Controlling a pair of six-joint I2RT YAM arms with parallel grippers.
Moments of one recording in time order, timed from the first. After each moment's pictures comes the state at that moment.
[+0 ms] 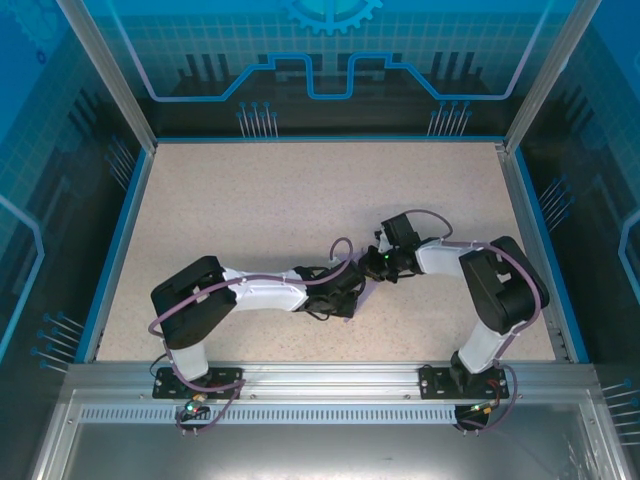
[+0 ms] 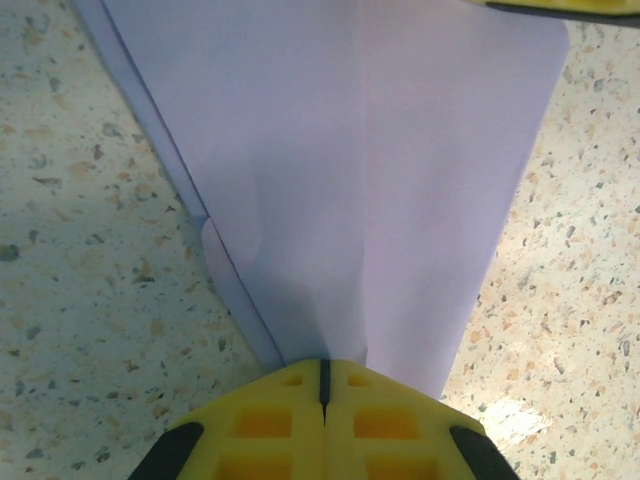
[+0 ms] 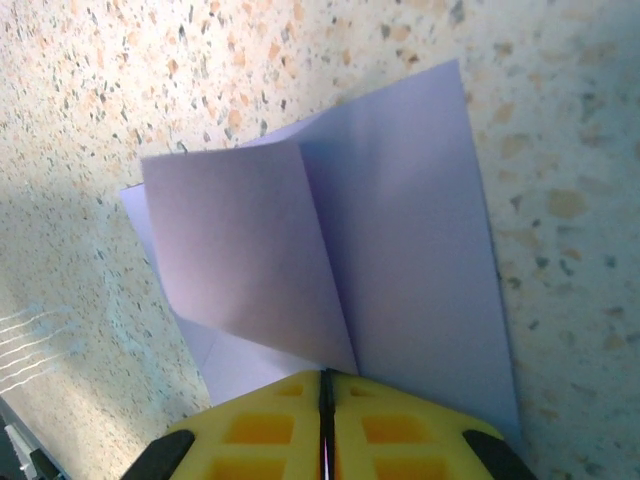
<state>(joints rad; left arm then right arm) -1.01 1.80 0.98 -0.31 -0.03 -0.81 0.41 1.72 0.78 -0.15 -0.46 0.76</state>
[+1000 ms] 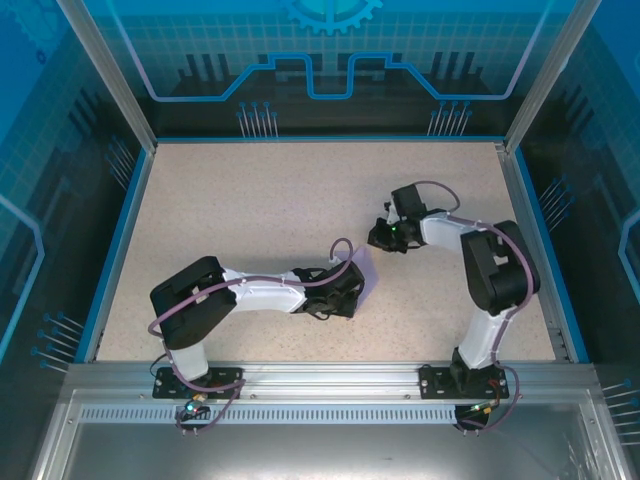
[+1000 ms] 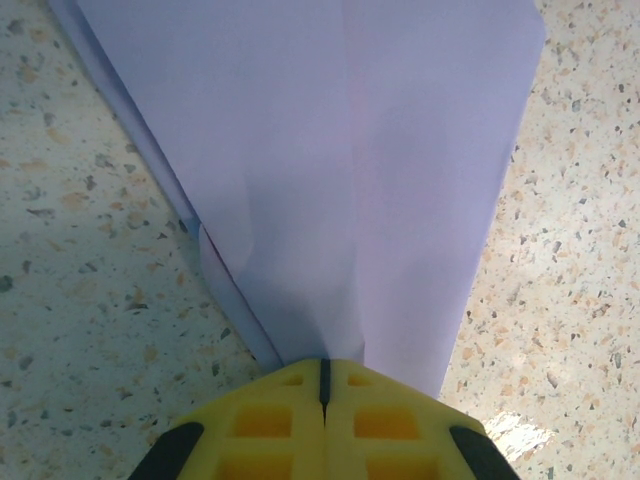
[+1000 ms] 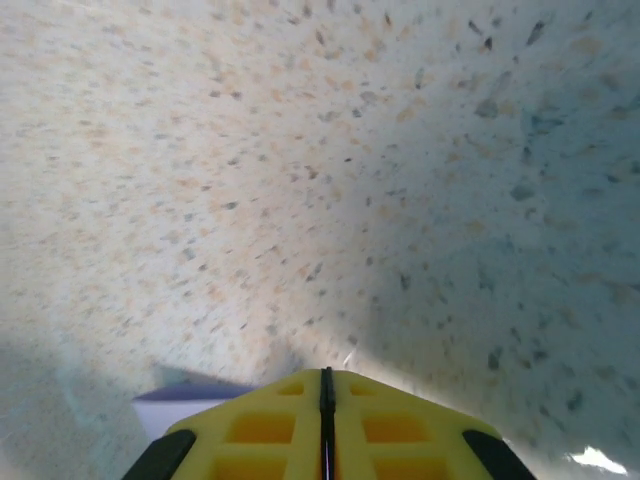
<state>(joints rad) -1.01 1.79 0.96 -0.25 -0.04 -0.79 0.29 1.80 1.02 -0.30 -0.37 0.59</state>
